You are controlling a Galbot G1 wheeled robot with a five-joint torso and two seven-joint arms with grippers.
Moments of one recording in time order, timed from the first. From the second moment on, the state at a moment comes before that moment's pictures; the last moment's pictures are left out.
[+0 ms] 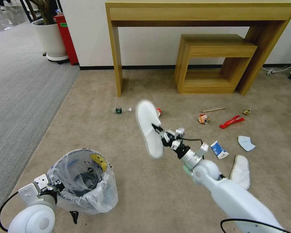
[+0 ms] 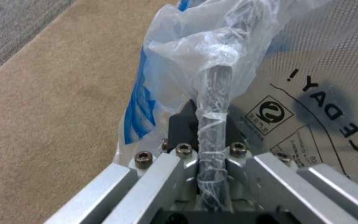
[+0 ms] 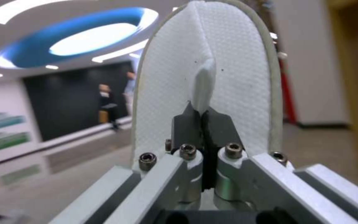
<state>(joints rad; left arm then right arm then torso) 1.62 -1.27 -0.76 -2.22 -0.88 0.64 -0.67 -0.80 0.94 -0.13 1.74 1.04 0.27 -0.47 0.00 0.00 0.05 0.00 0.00</state>
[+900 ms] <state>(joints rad) 1.71 -1.29 -0.77 -2.35 -0.87 0.65 -0.66 -0.41 1.19 -0.63 1.61 1.12 0.33 -0.53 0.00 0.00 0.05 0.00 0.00</state>
